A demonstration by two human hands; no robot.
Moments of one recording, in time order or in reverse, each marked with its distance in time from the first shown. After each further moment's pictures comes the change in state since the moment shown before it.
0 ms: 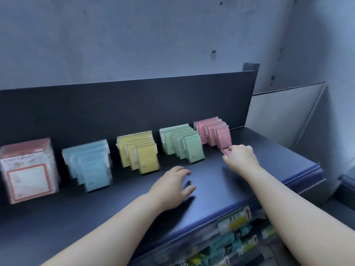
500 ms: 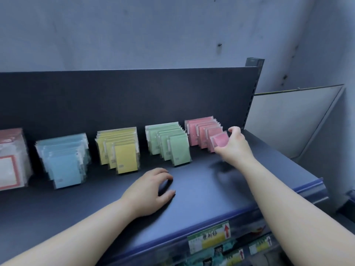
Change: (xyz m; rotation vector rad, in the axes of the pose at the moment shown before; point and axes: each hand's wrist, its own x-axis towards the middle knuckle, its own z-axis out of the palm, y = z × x) left_hand 0.015 -0.004 0.018 0.038 0.124 -0.005; right_hand 0.053 0.020 -0.012 0.432 0.083 -0.085
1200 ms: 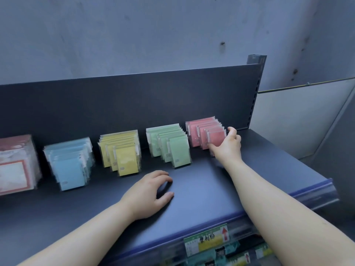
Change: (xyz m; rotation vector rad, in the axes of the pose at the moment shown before) left_hand -0.003 0.005 -0.002 0.041 -0.012 -0.024; right_hand 0.023 0.007 0.041 0.268 0.081 0.039
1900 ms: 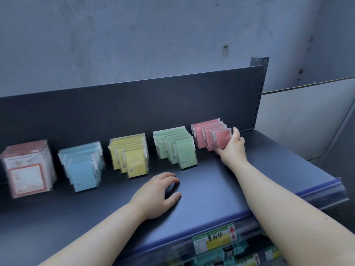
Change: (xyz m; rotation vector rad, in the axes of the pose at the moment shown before) left_hand -0.002 0.004 -0.001 0.011 0.004 -0.019; right_hand -0.004 0.002 -0.001 0.002 -0.074 -0.003
